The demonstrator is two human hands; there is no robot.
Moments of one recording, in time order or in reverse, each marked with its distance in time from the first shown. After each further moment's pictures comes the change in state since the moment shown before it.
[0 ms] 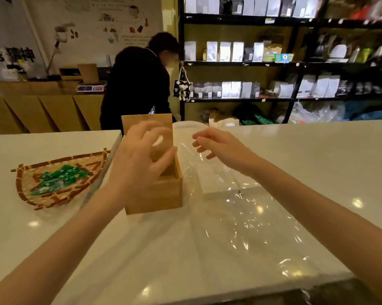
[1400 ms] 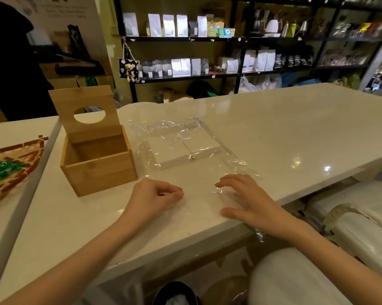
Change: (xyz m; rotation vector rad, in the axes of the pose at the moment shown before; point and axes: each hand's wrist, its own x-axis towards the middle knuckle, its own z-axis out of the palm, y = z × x) left_hand -0.093 0.056 0.075 -0.579 -0.569 -0.369; right_hand -0.215 0.072 -0.011 -0.405 0.063 0.125
